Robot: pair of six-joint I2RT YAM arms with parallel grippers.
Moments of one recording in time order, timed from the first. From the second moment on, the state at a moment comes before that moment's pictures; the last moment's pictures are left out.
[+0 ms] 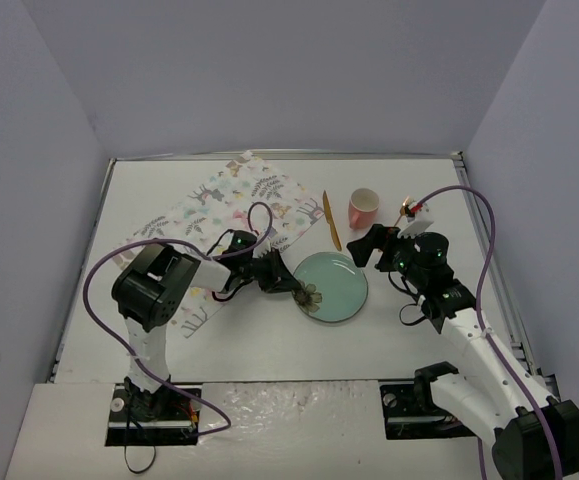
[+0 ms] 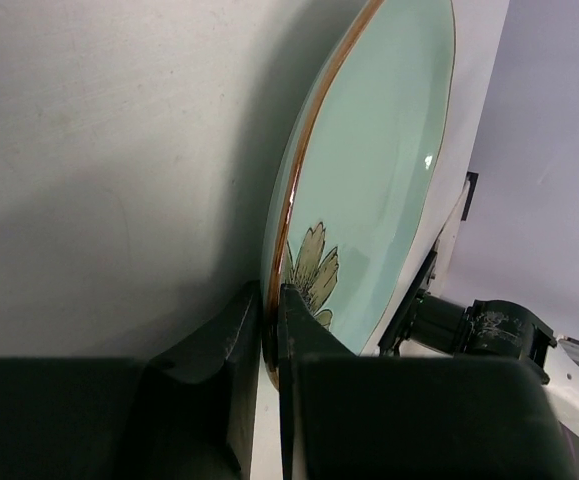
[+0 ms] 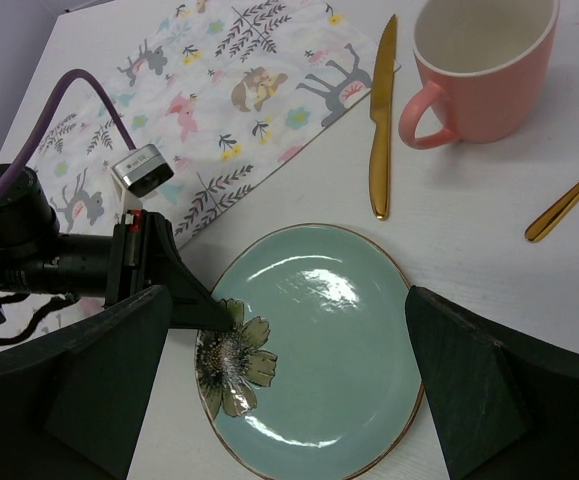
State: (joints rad) left arm -0.54 1.95 0.86 0.40 0.69 -0.92; right arm 0.26 0.89 0.56 0.00 -0.19 0.42
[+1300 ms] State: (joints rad) left arm 0.15 1.46 0.84 0.06 0.59 -0.86; right arm 0.25 0.84 0.60 -0.03 -0.19 0.42
